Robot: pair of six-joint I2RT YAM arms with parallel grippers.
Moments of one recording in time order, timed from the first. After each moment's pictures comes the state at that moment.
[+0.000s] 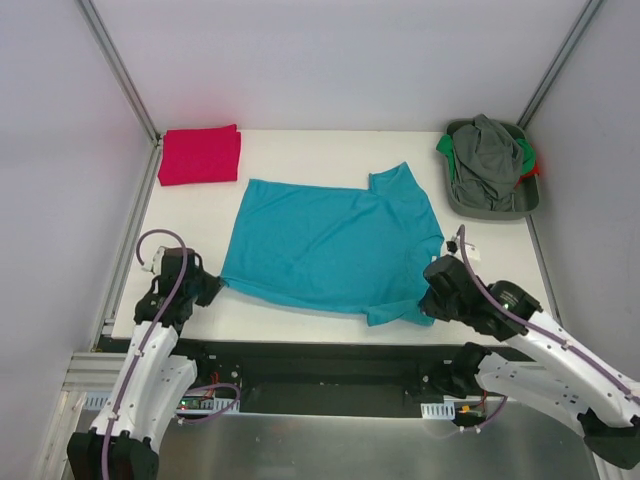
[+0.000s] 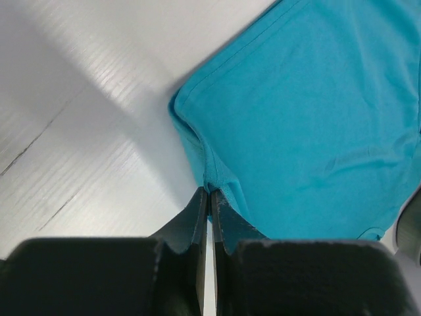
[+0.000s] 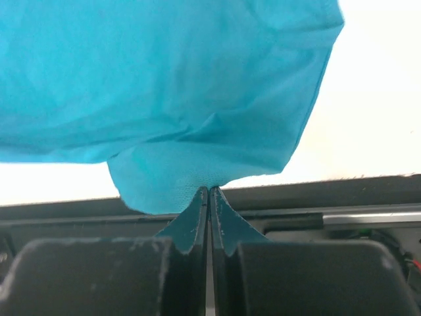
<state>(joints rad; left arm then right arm) -0.06 0.58 0.43 -0.70 -0.03 -1.09 0.89 0.70 0.80 -1.15 0.35 1.02</state>
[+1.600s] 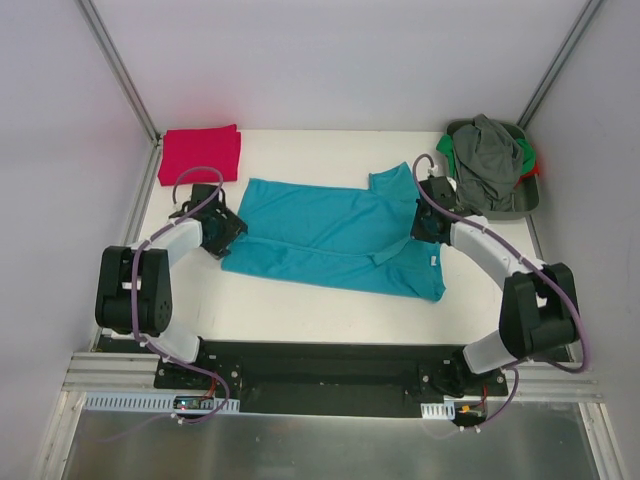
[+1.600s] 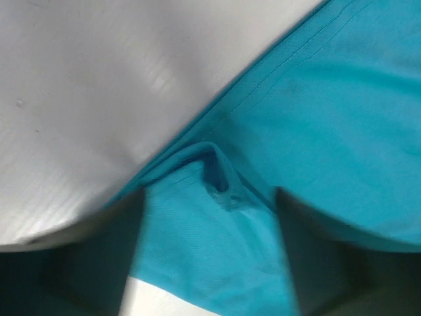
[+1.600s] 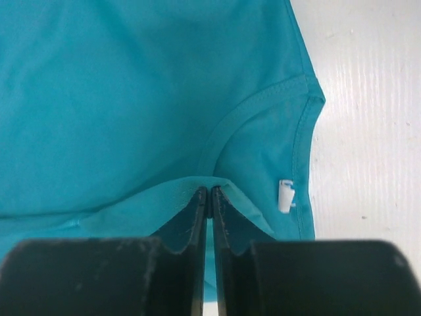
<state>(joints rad) -0.06 1.57 0.87 -0.35 0.01 -0.96 0.32 1.47 1.00 -0.51 0.22 0.46</state>
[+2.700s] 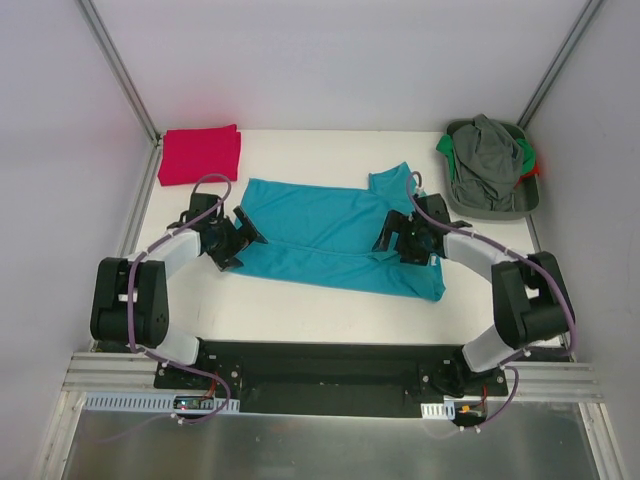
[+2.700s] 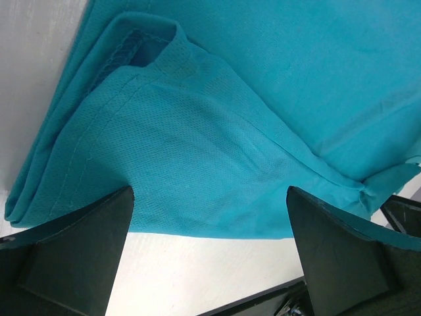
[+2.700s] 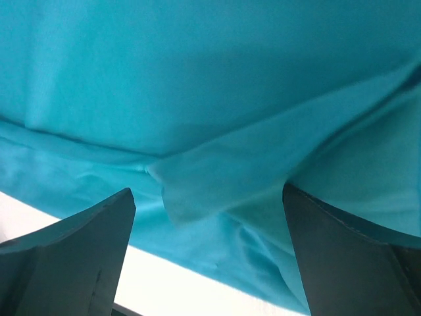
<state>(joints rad) -0.07 1.49 0.78 -0.32 0.34 -0.78 0.31 1.52 0.82 -0.28 -0.22 0.57</state>
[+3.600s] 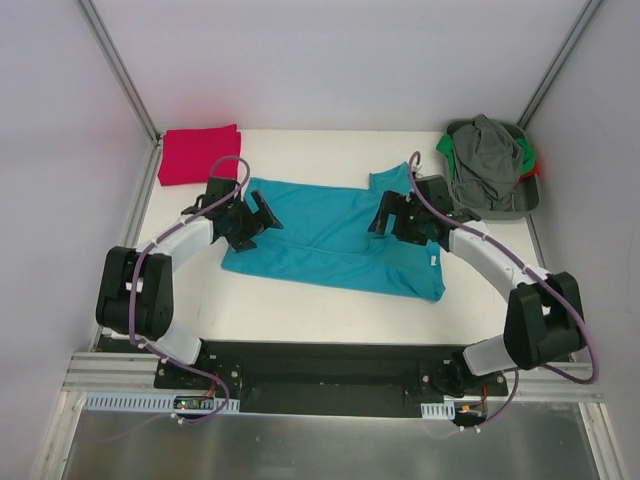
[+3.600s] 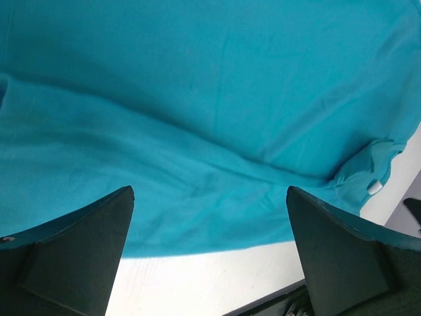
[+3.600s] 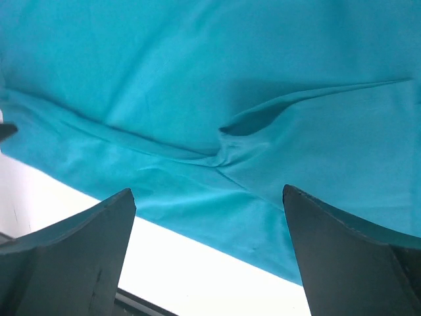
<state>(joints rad) -0.18 1.53 0.90 -0.31 0.31 -0.78 0.36 1.43 0.99 -0.41 -0.16 0.52</state>
